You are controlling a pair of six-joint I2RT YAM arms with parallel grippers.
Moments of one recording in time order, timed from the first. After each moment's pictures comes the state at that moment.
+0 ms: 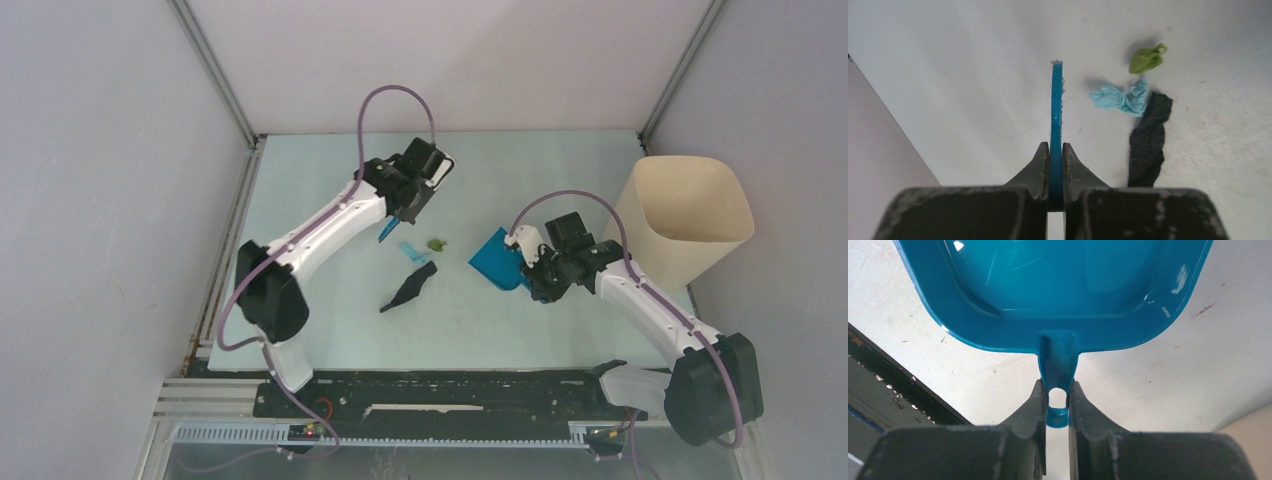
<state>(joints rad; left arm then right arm) -0.68 1.81 1.71 -0.94 -0.35 0.11 0.37 1.19 0.81 -0.74 -0.24 -0.45</state>
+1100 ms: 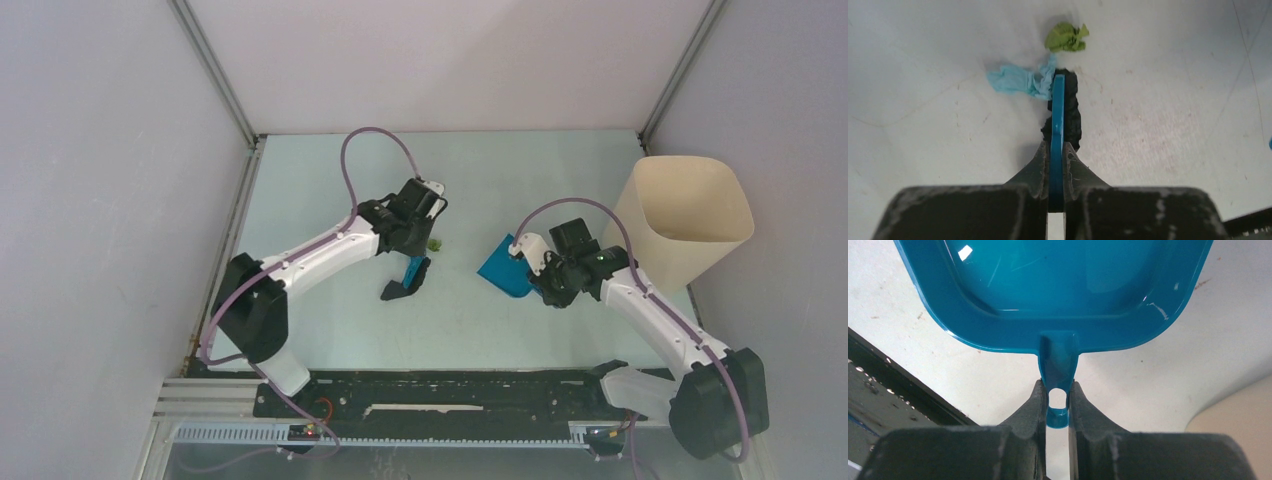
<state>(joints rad) -0.72 1.61 1.27 -0.65 -0.17 -0.26 0.36 1.14 0.79 -0.80 -0.16 -0.52</state>
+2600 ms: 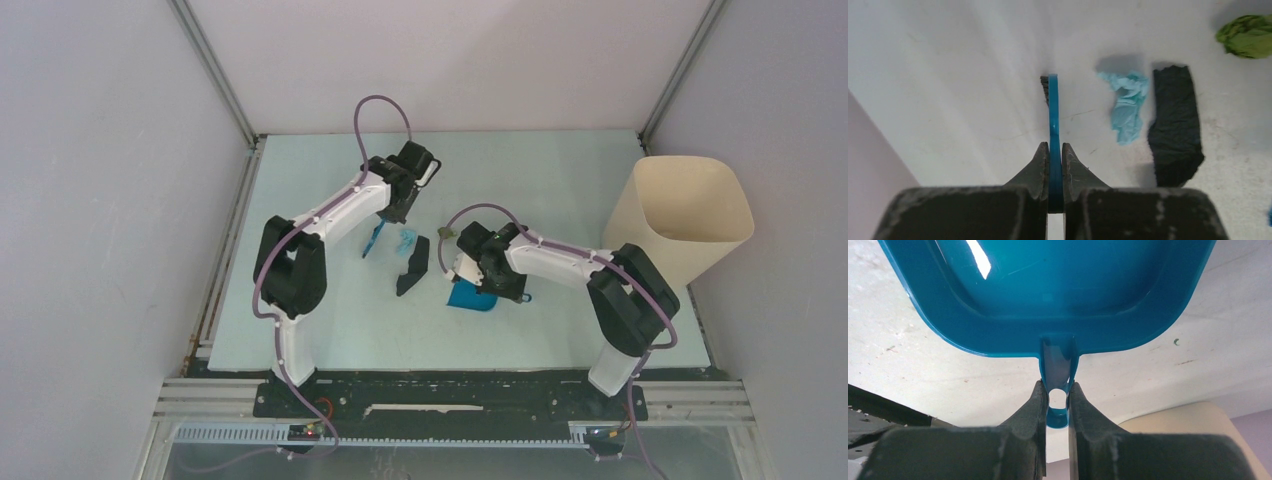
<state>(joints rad) -0.56 1.96 1.69 -0.91 -0.39 -0.01 0.75 1.71 1.11 -0.93 0.18 -0.53</state>
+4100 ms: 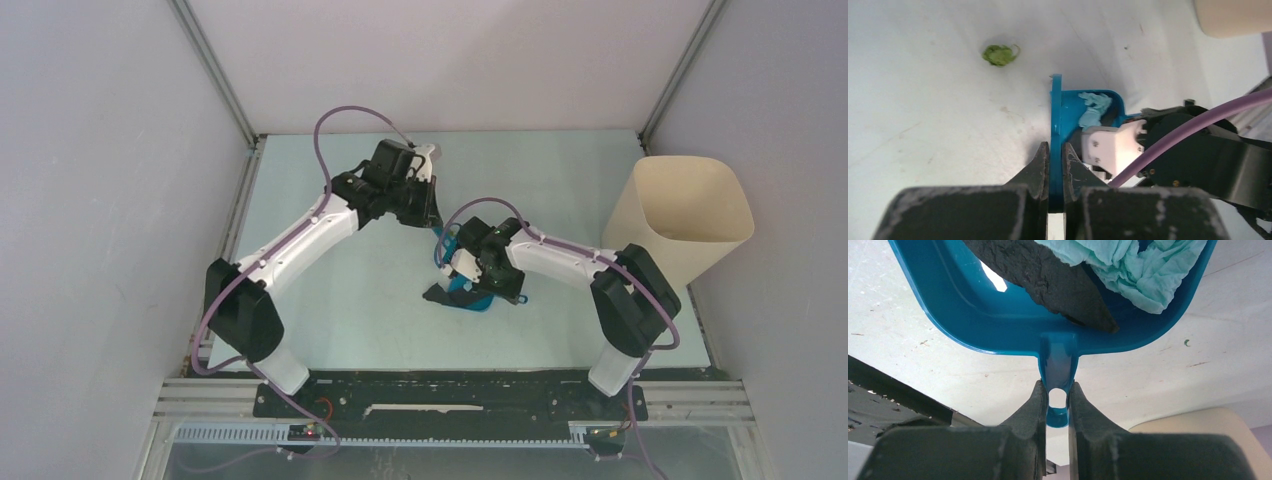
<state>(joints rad) -0.61 1.62 1.50 -0.66 0.24 -0.33 0.73 1.71 1.15 -0.97 0.11 -0.49</state>
